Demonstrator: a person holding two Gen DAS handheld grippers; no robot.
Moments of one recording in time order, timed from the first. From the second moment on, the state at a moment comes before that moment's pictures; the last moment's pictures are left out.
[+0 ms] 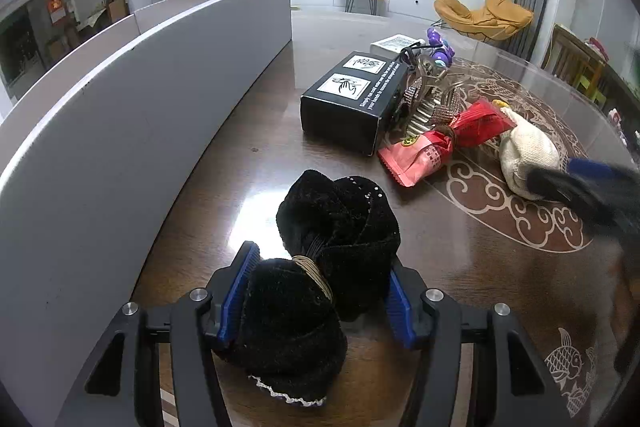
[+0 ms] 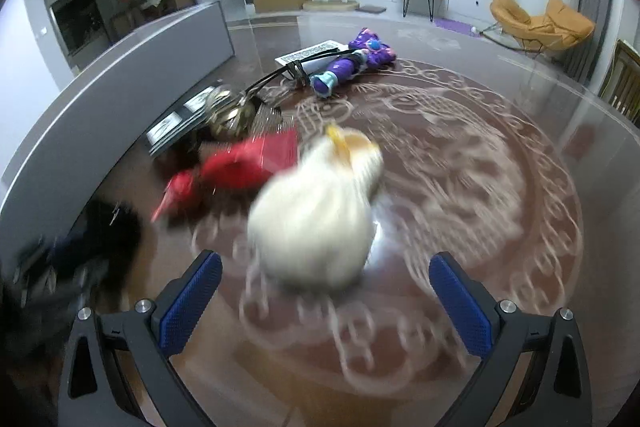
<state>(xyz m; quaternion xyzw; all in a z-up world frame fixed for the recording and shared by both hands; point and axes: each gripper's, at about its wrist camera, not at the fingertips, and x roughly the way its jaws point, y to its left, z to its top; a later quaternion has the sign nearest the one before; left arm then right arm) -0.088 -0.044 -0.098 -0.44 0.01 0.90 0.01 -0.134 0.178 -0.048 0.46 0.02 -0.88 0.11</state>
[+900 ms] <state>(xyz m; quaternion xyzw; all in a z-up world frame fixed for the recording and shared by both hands) -0.017 -0.070 -0.011 -0.37 -0.09 0.92 0.13 0.004 0.199 0.006 0.40 0.01 -0.90 0.18</state>
